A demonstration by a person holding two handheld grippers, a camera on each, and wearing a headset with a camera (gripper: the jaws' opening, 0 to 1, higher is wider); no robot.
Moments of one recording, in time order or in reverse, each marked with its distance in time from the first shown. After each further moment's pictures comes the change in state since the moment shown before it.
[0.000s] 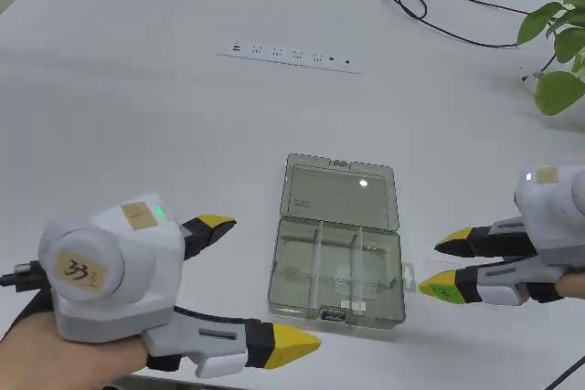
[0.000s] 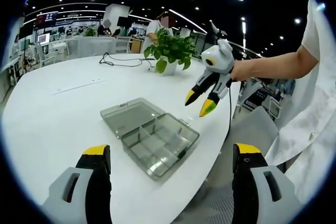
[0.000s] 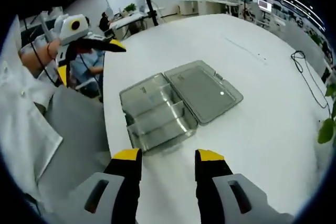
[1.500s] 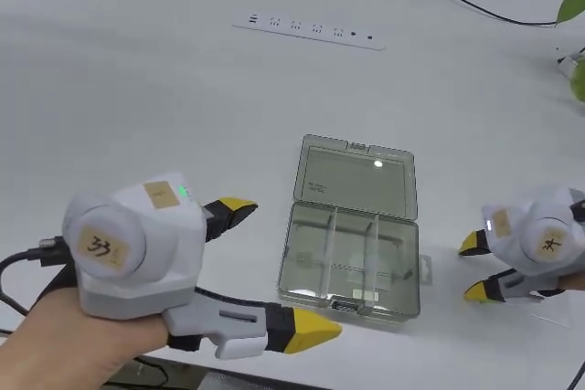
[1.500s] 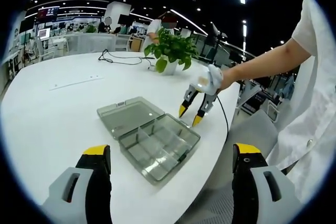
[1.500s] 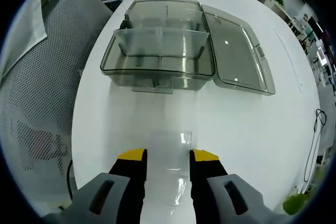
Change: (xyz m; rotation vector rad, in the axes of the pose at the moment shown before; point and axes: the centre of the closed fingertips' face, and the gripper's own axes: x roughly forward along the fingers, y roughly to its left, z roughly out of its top) left arm 0.013 0.004 -0.001 -0.037 -0.002 -0.020; right arm 0.041 -0.052 -0.075 -0.493 0.379 0.056
